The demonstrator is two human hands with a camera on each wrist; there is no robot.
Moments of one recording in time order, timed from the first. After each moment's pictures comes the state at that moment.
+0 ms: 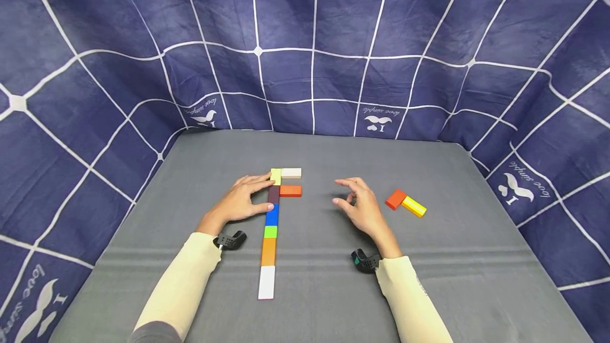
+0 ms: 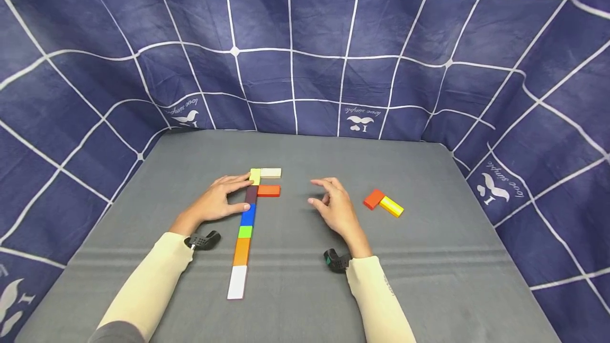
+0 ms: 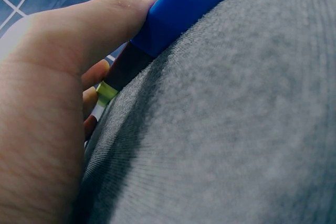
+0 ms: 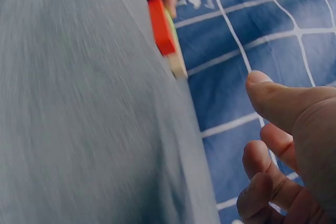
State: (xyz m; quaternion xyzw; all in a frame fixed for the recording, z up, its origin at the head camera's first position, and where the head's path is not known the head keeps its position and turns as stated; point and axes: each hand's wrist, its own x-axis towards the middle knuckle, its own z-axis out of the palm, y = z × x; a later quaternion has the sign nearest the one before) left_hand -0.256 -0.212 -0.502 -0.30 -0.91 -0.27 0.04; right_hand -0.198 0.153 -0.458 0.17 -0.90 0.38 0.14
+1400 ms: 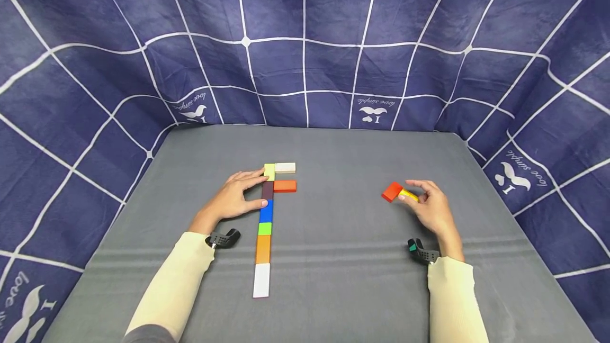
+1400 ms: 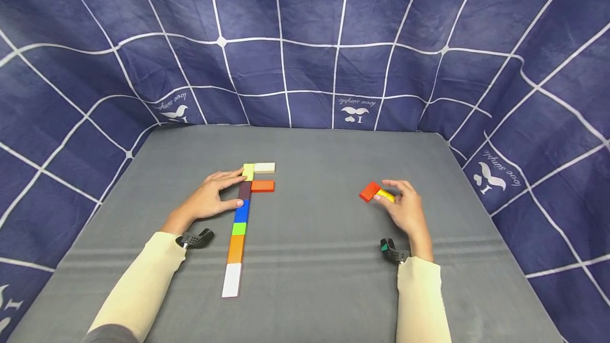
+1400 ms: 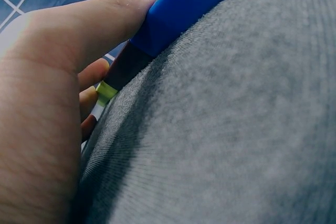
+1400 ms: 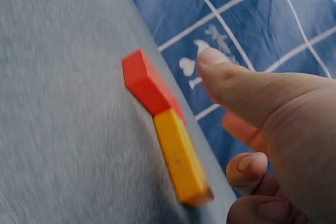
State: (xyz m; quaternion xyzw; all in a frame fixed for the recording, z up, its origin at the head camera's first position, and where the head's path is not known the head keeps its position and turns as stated) left_hand -0.259 -0.211 -0.502 -0.31 -0.91 -0.28 0.03; right_hand -0.178 0.307 -0.465 0.03 -0.92 0.35 0.19
